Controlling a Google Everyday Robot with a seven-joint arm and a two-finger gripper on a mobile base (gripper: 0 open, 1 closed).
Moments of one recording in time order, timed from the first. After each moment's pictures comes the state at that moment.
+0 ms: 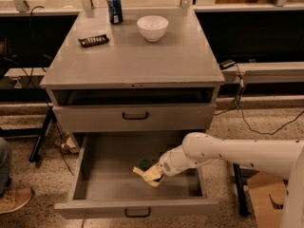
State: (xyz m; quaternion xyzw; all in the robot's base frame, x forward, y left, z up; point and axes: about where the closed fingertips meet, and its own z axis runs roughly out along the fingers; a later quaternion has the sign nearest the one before) arm 0.514 -0.007 0.481 -0.33 0.88 0.29 0.17
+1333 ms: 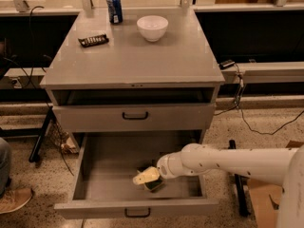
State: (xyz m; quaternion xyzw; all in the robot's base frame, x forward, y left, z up) arm 0.537 0.002 0.452 -0.29 0.88 0.28 0.24
